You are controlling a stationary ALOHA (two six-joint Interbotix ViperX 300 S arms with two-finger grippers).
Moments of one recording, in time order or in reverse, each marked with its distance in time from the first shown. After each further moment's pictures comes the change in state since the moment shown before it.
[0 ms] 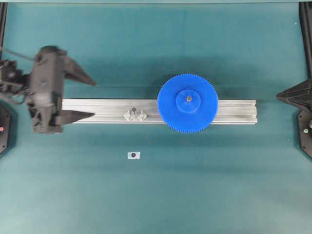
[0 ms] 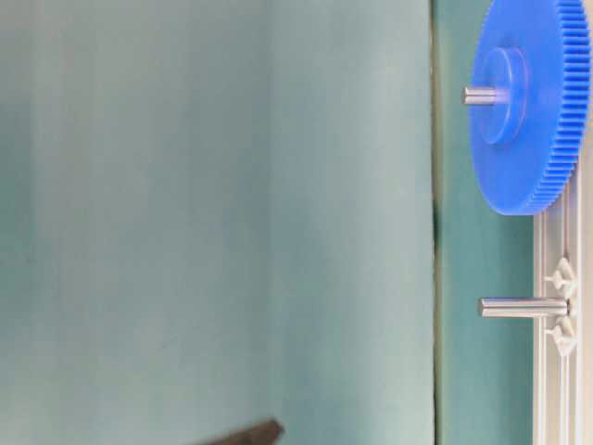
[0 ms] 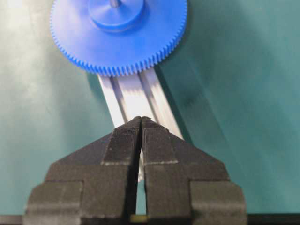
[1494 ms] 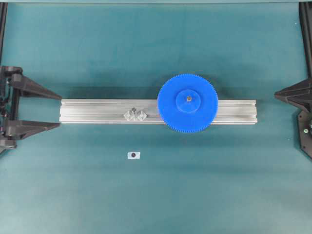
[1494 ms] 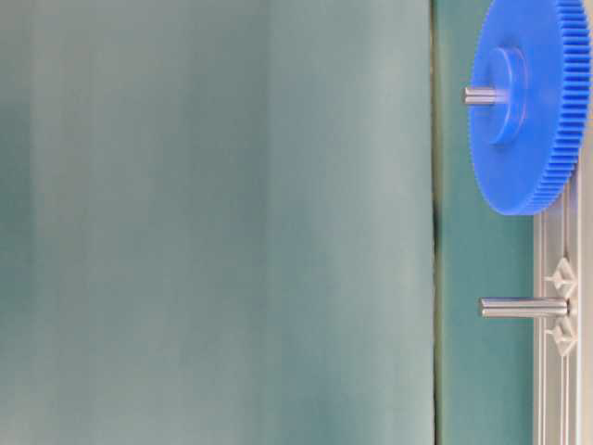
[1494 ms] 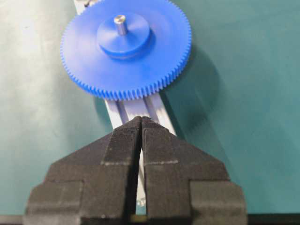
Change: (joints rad) left arm -0.069 -0.431 0.477 -0.003 -0.489 -0.133; right arm 0.000 -0.032 0.035 -0.002 -0.100 0.000
